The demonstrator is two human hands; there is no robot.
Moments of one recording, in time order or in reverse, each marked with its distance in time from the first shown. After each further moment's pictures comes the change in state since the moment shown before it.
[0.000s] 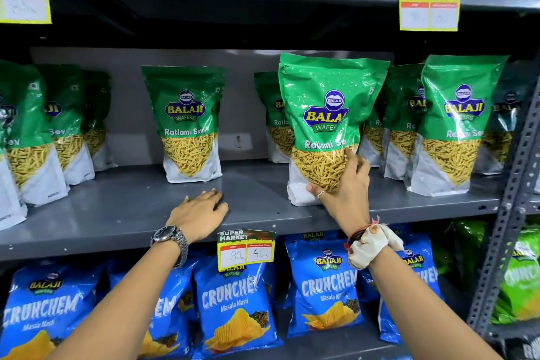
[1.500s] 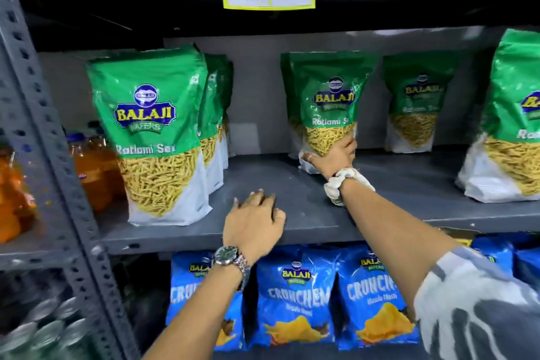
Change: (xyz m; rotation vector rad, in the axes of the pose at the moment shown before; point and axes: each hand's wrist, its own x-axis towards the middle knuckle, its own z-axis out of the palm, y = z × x) left_hand -0.056 -0.218 -0.028 -0.058 0.218 0.003; right_hand 0.004 -0.217 0.283 0.016 -0.123 0.278
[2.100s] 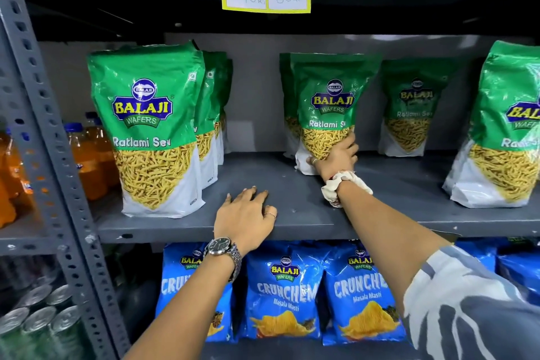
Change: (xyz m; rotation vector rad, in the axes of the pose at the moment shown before) left_hand -0.005 0.008 -0.005 -0.007 0.005 -0.036; right_hand -0.001 0.011 -0.021 -0.012 0.027 -0.005
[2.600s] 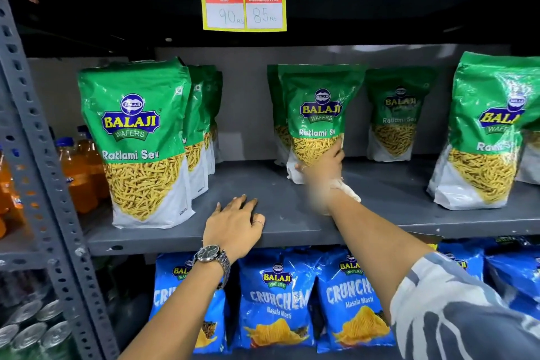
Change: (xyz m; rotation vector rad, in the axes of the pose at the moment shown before) left_hand 0.002 -0.001 0.000 0.024 -0.018 -0.008; right_hand -0.007 -0.003 -0.005 0.026 -0.025 -0.005
